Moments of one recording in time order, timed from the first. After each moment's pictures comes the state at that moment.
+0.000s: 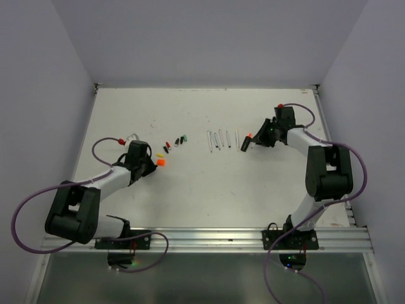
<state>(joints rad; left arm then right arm) -0.26 1.34 0.53 -0.07 -0.15 -0.77 0.06 1.75 1.07 -0.25 -0.29 0.58</state>
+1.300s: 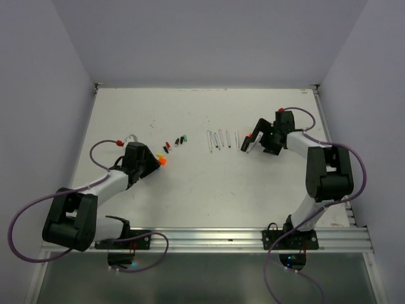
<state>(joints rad) -0.23 1.31 0.49 -0.01 -0.08 -0.79 0.07 1.75 1.01 -0.20 -0.22 0.57</state>
